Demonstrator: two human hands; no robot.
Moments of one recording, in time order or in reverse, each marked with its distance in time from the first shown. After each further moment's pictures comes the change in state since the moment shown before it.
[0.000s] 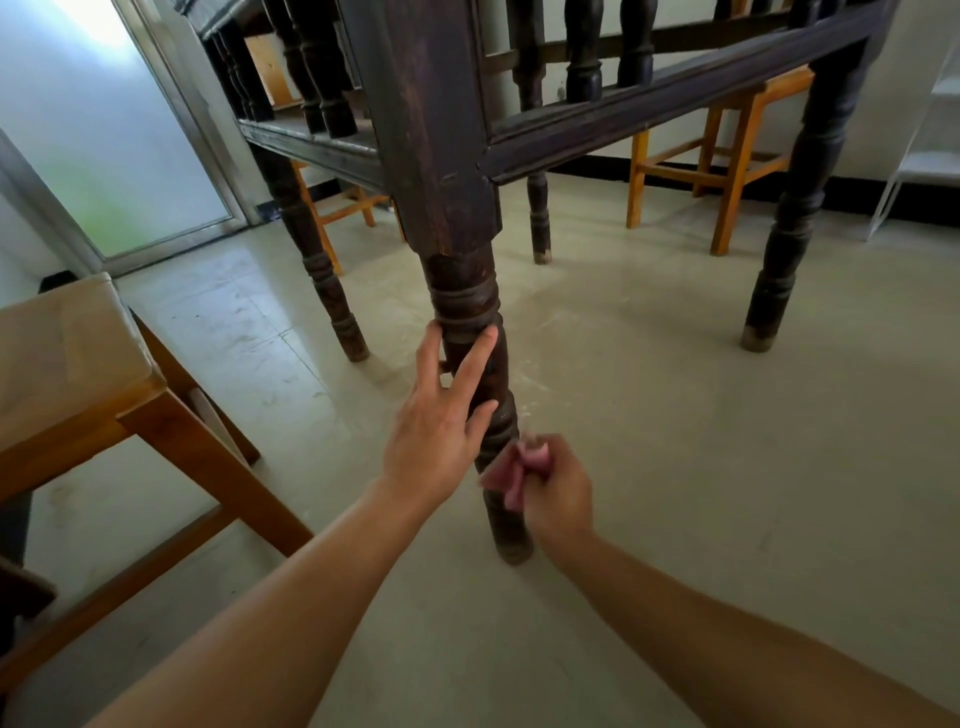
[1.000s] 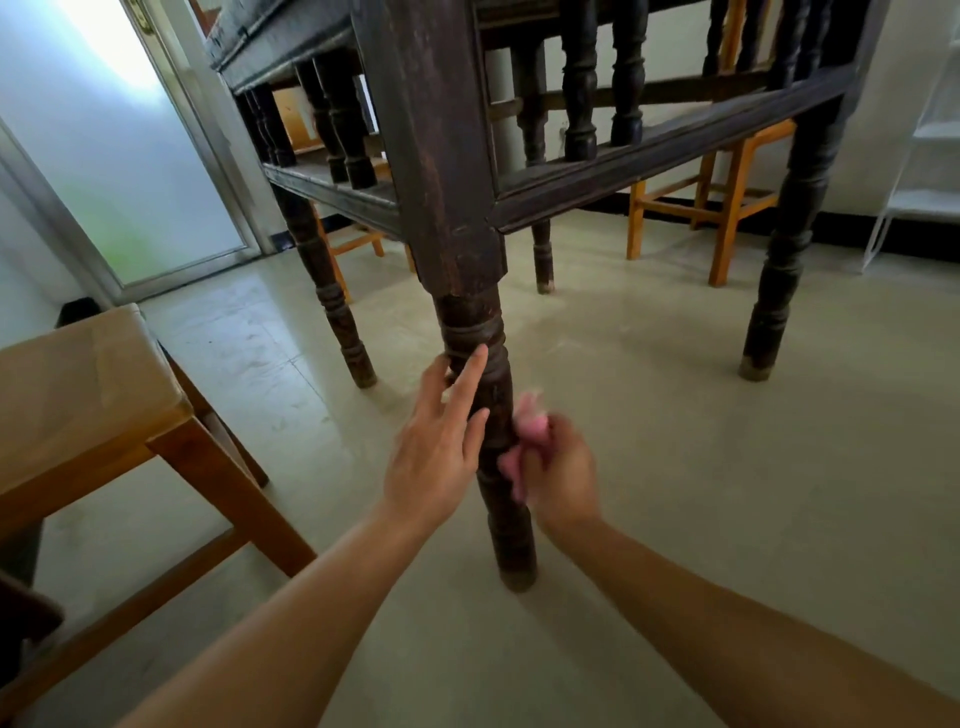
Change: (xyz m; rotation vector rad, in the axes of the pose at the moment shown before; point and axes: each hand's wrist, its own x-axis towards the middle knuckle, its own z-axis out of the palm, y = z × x) left_hand 0.003 0.008 -0.020 -0.082 0.062 0.017; right_hand 0.012 -0.028 -0.004 0.001 0.055 -0.255
